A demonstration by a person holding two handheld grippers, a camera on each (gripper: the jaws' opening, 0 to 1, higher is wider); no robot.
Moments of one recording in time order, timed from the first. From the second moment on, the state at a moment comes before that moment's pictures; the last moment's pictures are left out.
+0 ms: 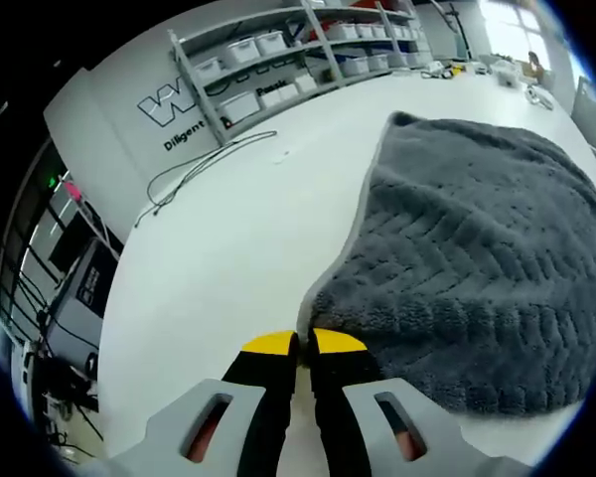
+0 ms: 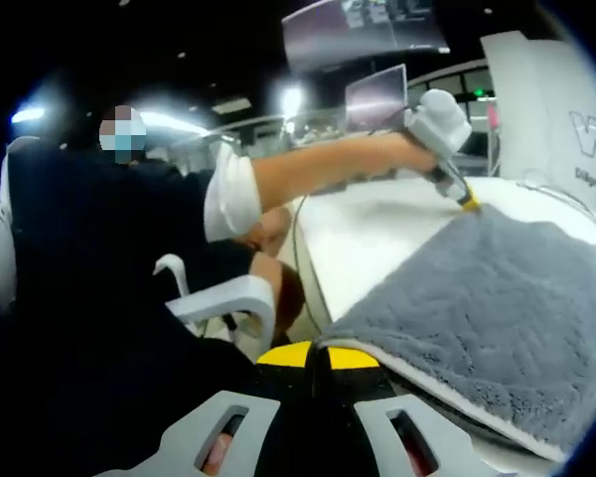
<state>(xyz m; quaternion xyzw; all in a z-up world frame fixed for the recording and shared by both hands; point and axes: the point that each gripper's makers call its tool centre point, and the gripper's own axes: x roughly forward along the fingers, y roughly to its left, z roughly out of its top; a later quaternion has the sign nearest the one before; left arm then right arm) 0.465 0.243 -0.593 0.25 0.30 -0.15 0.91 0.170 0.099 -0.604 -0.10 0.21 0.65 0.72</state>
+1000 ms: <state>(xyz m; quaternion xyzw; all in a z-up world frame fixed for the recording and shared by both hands) 0.483 0.243 -0.594 0.29 0.29 -0.15 0.90 0.186 0.128 -0.595 -0.08 0.18 0.64 0.74</state>
